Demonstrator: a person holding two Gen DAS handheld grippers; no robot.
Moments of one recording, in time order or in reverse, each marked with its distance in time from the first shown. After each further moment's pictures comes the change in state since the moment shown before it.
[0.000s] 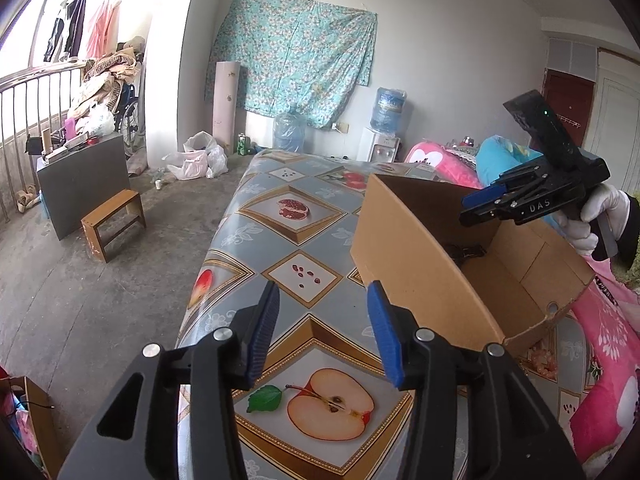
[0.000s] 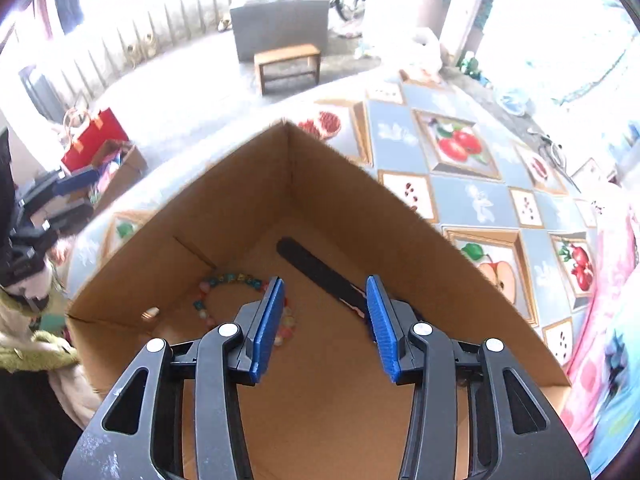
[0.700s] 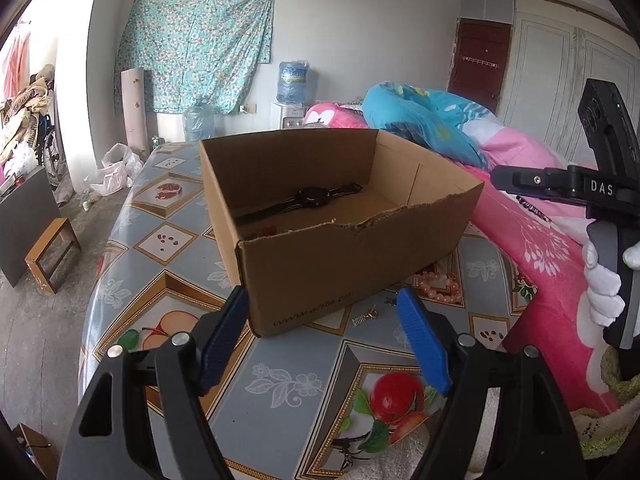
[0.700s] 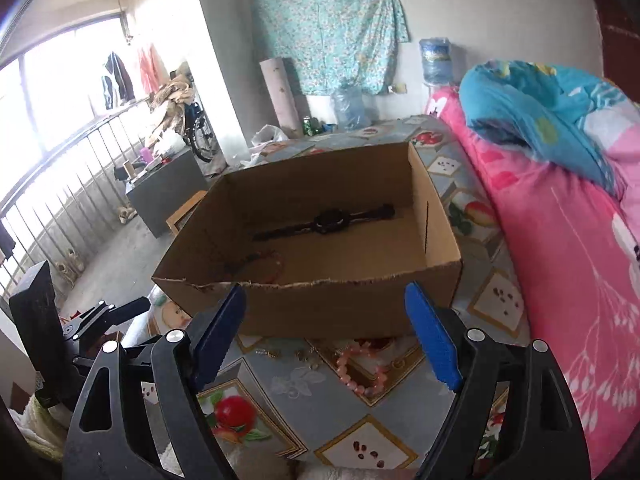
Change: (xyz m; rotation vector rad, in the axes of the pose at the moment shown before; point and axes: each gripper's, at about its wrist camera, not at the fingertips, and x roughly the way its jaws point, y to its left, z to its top) left arm -0.034 -0.116 -0.047 0.221 0.102 -0.227; right arm -0.103 0.096 -0.199 0.695 -0.406 -0.232
